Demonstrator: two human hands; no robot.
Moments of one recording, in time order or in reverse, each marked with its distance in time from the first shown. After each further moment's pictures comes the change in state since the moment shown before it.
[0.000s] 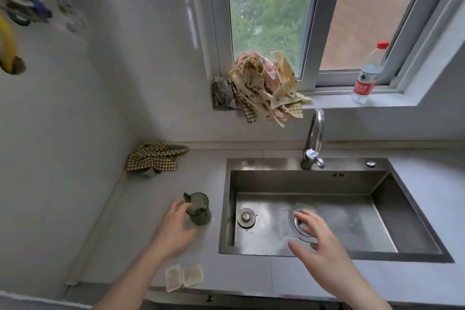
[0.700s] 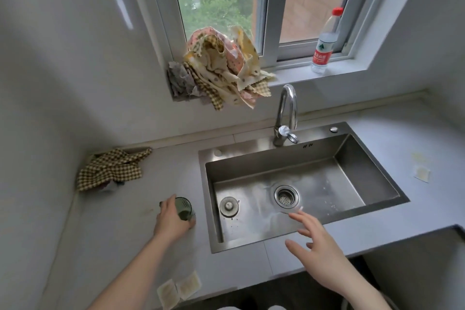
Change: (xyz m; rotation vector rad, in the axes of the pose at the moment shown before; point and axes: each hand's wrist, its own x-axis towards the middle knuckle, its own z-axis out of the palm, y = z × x) left_hand 0.112 -0.019 0.054 -0.057 -0.088 -0.081; right_hand -0.014 0.012 0.035 -0.027 0.080 0.238
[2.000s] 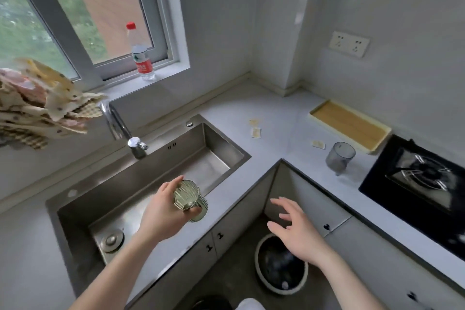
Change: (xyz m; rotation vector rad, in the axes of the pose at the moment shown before) left_hand -0.215 0.300 0.140 0.089 -0.187 0.781; right_hand -0.191 0.197 -0.174 0.207 0.452 0.208
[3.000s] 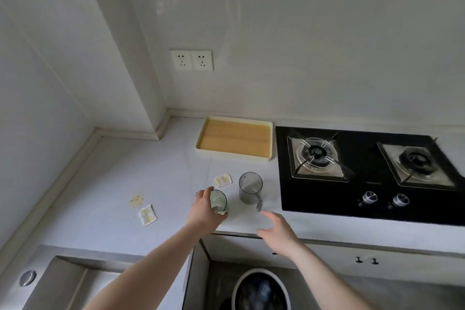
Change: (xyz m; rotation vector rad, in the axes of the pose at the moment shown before) left_hand 0.292 0.298 0.290 0.228 -0.643 0.467; right_hand 0.168 0.126 -0.166 0.246 0.446 0.587
